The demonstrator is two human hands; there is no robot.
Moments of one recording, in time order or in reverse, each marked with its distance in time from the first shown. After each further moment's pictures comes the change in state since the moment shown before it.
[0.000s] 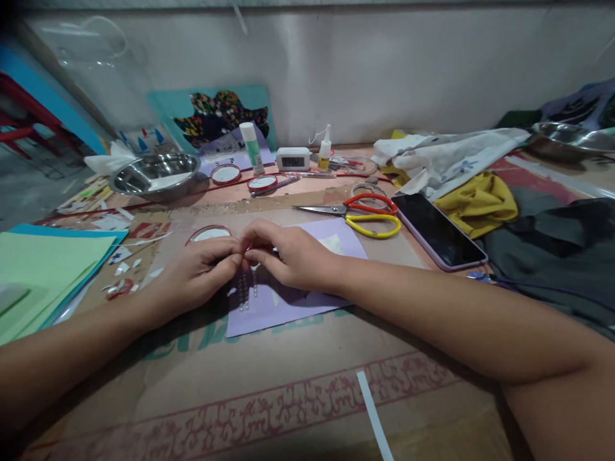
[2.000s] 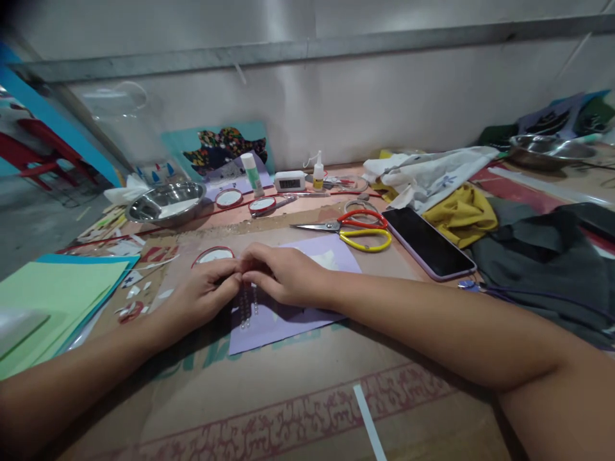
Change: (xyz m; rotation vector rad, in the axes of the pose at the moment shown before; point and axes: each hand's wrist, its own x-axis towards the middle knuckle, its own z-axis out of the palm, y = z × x) left_hand 0.000 -0.002 0.004 -0.007 0.043 -0.012; right_hand 0.000 0.004 0.003 -0.084 -0.017 0.009
